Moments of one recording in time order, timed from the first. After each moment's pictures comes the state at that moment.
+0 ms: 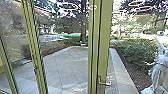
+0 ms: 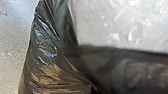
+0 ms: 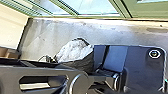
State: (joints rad) left arm 1.54 2.95 -2.63 -0.15 0.02 0.24; right arm -1.53 1.84 -1.06 0.09 0.09 -0.14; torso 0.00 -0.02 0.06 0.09
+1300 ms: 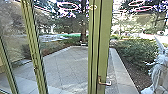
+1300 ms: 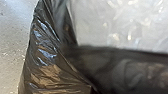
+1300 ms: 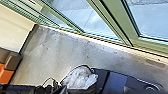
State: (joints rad) left arm 1.54 2.96 -2.63 -0.15 0.02 0.24; right arm -0.97 1.63 -0.92 0.37 -0.26 -0.14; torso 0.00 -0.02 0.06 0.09
